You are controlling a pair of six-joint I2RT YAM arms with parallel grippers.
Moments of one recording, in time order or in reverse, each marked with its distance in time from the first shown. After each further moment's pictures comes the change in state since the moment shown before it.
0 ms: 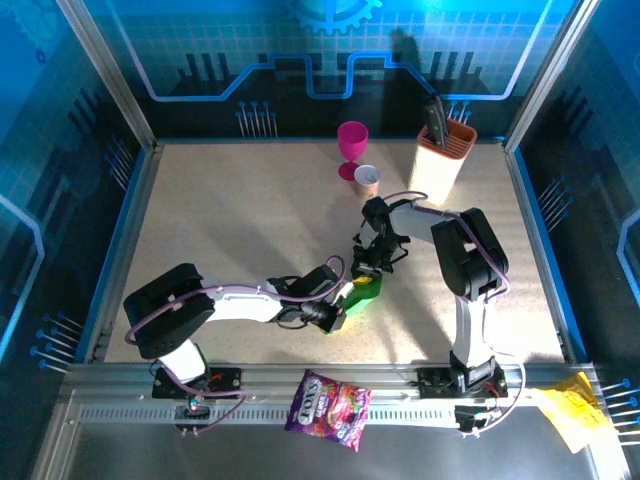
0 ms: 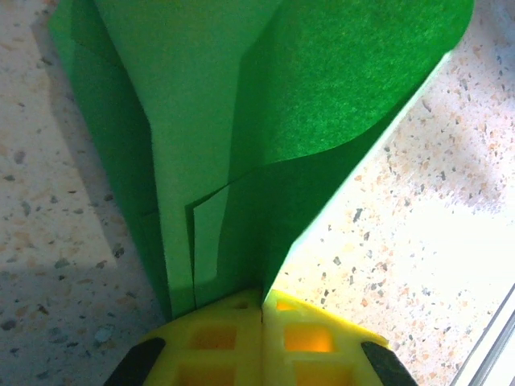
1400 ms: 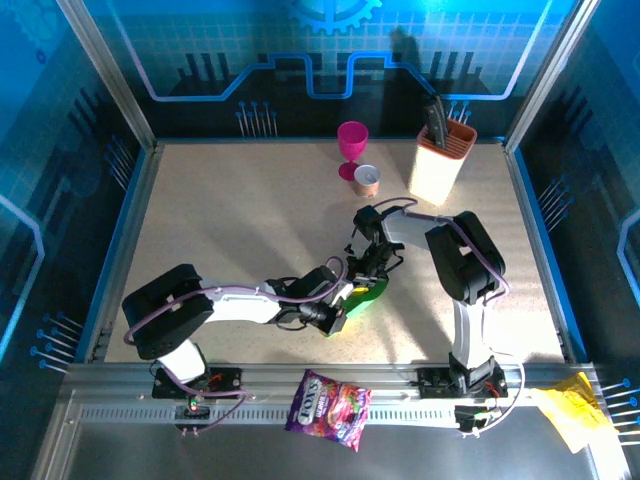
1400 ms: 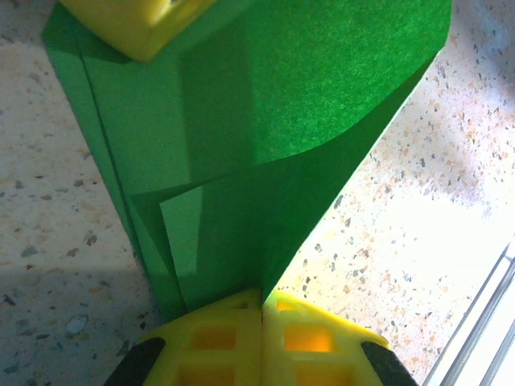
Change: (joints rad) left arm 0.003 -0.013 -0.024 0.029 0.035 -0.007; right arm 0.073 -0.012 -0.040 -0.011 -0.031 -0.047
